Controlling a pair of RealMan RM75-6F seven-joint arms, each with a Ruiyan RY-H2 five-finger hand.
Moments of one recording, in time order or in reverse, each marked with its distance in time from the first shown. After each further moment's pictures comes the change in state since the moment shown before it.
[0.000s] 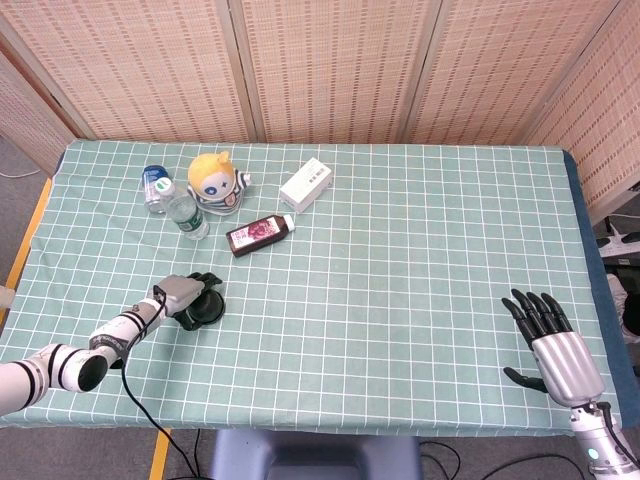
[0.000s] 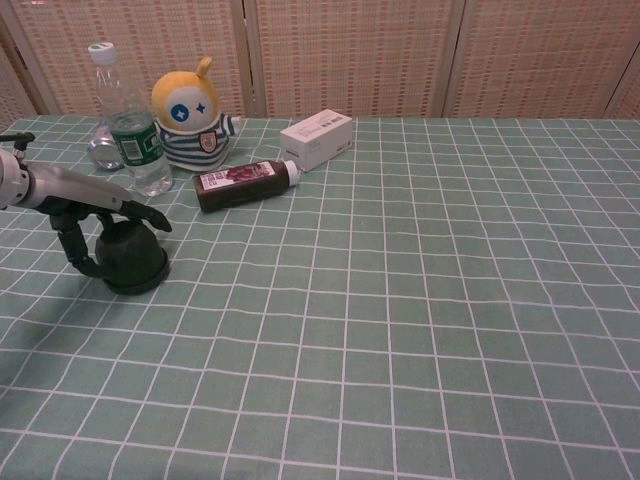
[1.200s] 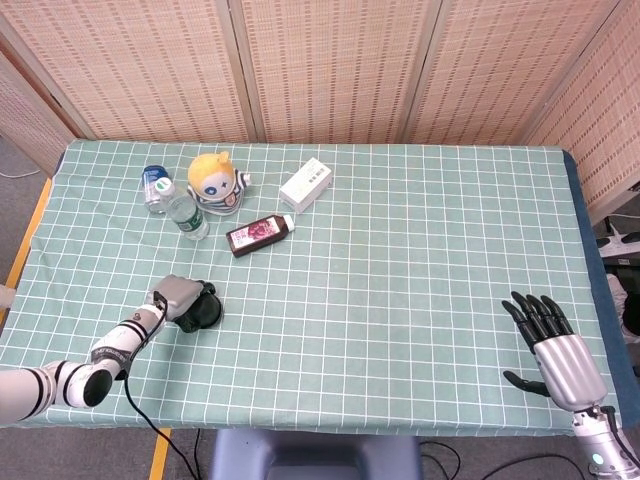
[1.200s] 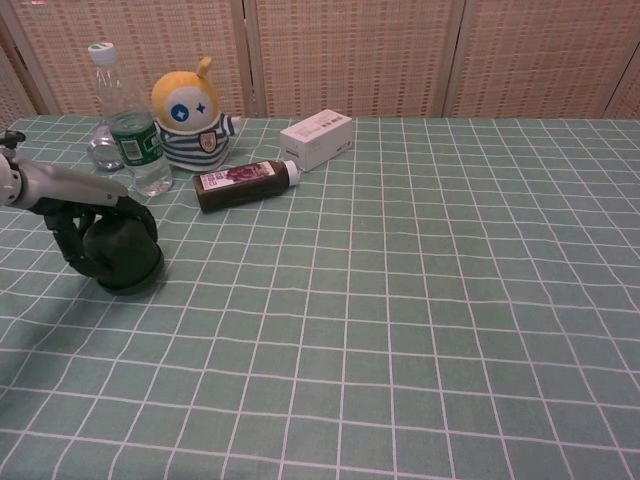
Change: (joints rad) left arm -0.041 0.004 0.104 -0.118 -0.095 0.230 0.094; right arm -0.010 0.021 -0.009 -0.013 -0.027 0.017 0.036
